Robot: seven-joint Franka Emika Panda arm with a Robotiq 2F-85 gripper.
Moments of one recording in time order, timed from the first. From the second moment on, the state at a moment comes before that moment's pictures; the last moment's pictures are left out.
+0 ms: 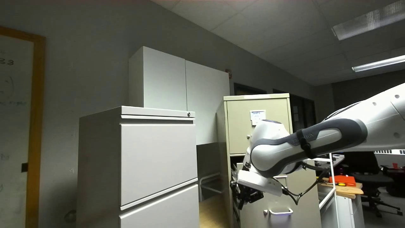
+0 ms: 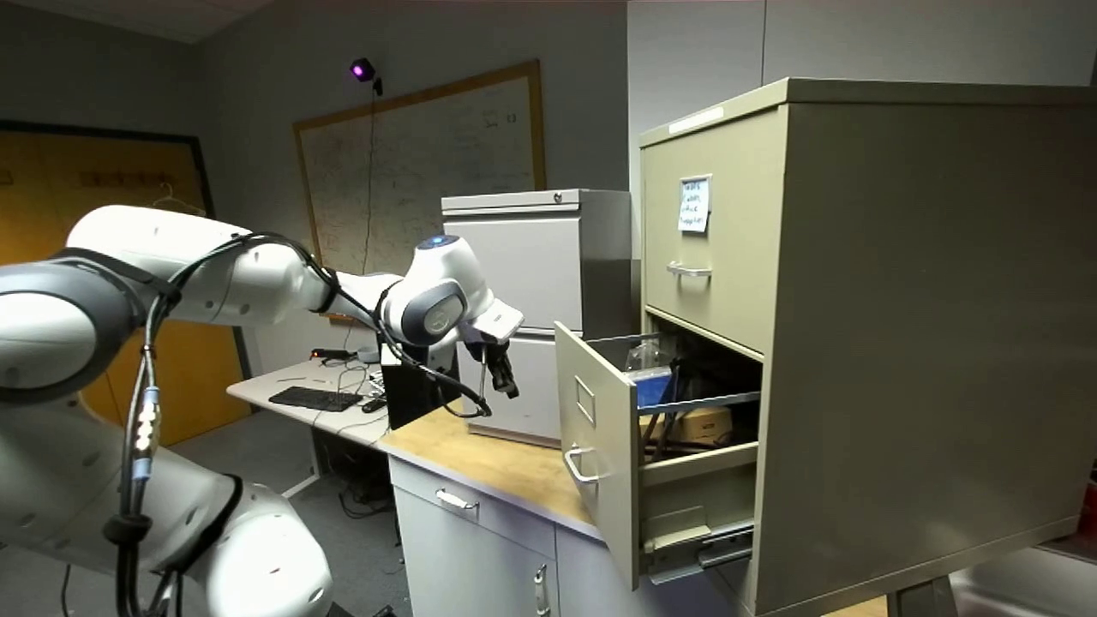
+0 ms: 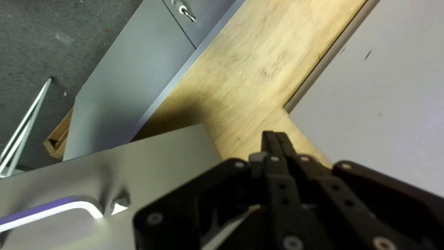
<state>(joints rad) -0.22 -0.64 0.15 -2.57 0.15 2.40 0.74</state>
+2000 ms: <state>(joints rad) -1.36 -0.53 1.03 -2.35 -0.66 2.67 2.40</state>
